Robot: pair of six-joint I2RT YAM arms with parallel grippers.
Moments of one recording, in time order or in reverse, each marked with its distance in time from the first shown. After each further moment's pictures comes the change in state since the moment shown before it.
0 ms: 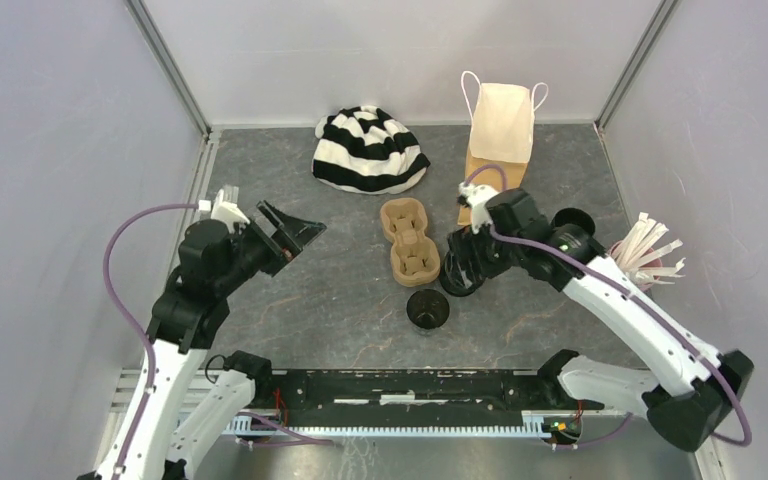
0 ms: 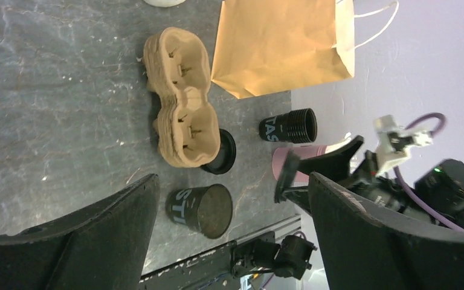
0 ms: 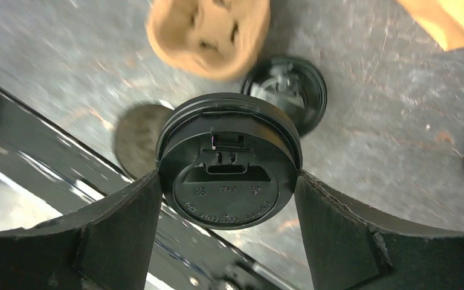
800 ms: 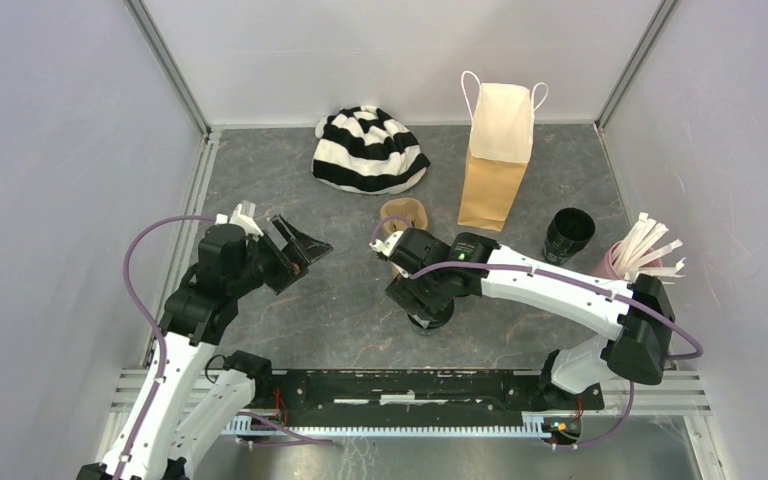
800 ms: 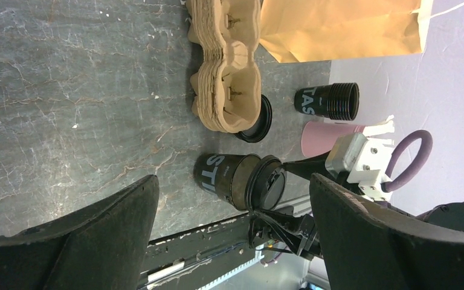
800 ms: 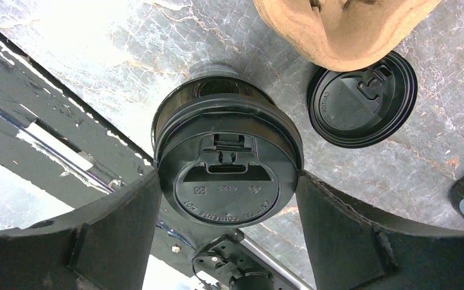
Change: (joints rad) left arm 0.000 -0.048 -0.105 -0.123 0.025 0.000; right arm 0.488 0.407 0.158 -0.188 0.275 -0.034
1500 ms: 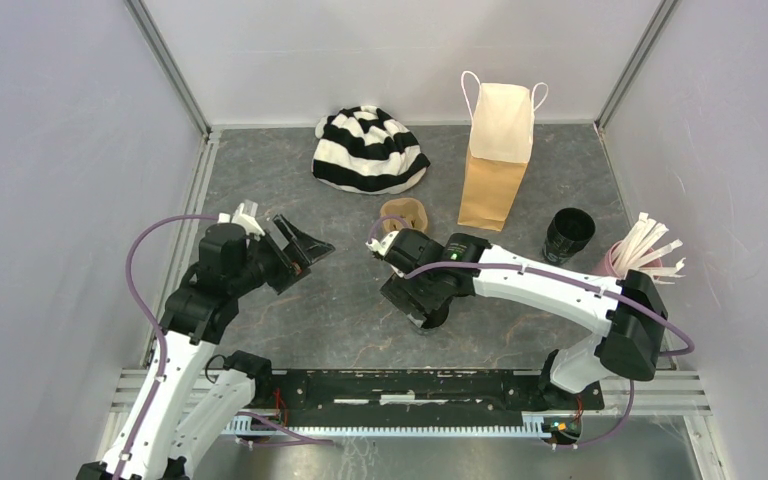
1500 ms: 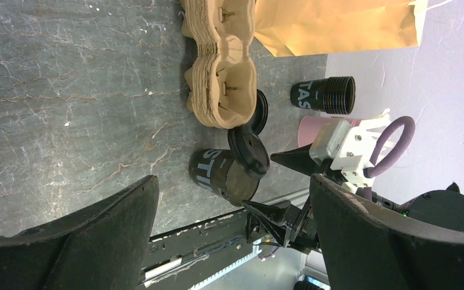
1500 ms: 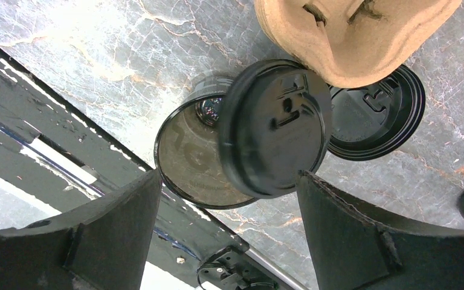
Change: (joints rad) left arm 0.000 0.013 0.000 0.005 0.030 0.000; right arm 0.000 0.036 -0.005 0.045 0.004 0.016
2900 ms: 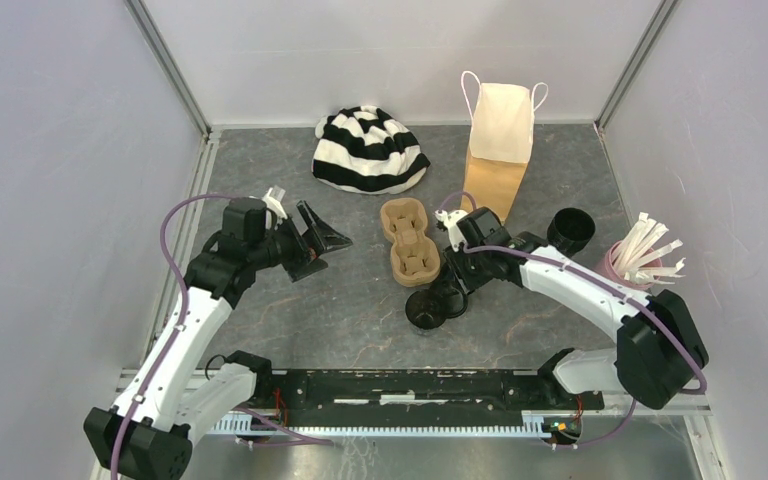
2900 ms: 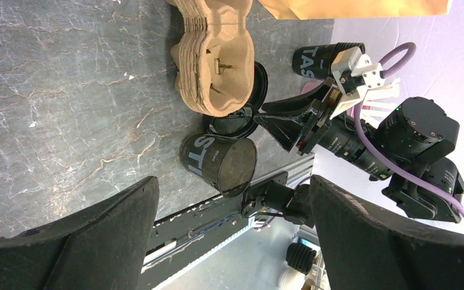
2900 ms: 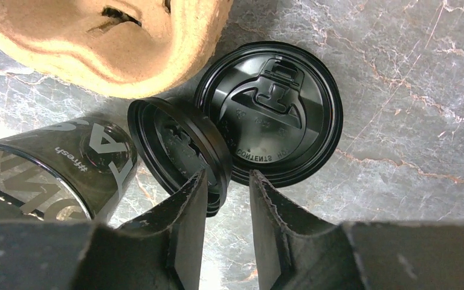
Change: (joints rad) left arm 0.000 0.236 0.042 0.077 0.156 0.042; right arm -0.459 -0.184 -0.414 0.382 -0.194 -0.122
